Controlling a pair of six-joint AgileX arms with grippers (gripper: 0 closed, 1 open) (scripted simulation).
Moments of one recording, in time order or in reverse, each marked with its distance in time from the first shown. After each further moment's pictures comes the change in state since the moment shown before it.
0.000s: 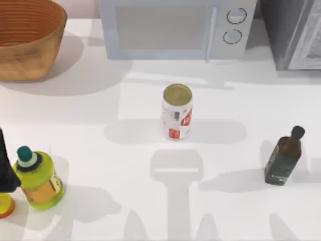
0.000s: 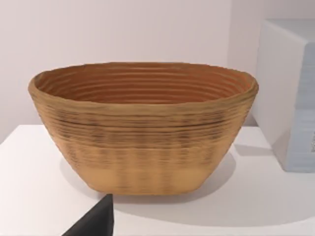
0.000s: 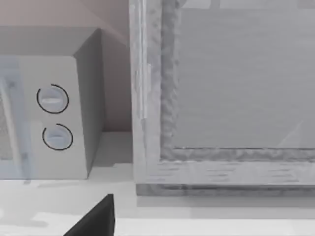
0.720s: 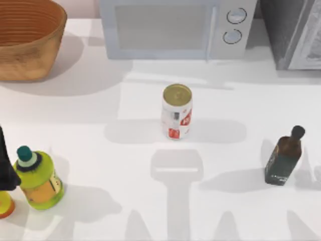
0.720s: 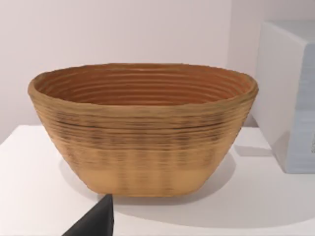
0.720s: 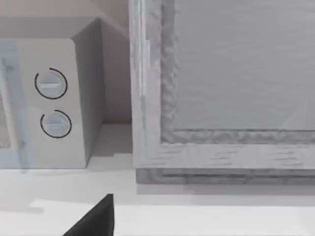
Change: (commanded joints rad) left arm -0.012 0.029 0.010 0.019 -0.012 0.000; right arm -0.029 -0.120 -0.137 0.036 -0.034 0.001
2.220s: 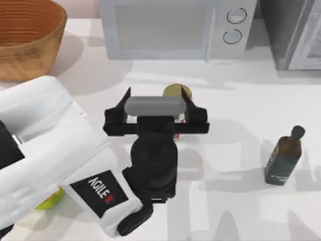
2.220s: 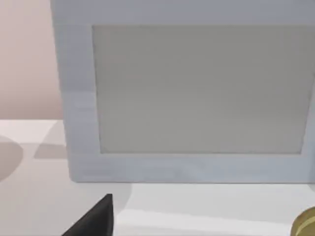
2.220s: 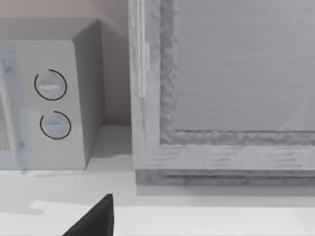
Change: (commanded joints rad) left arm -0.900 2.113 0.729 1.401 -0.861 0.017; right arm 0.000 0.000 0.000 0.000 0.000 0.000
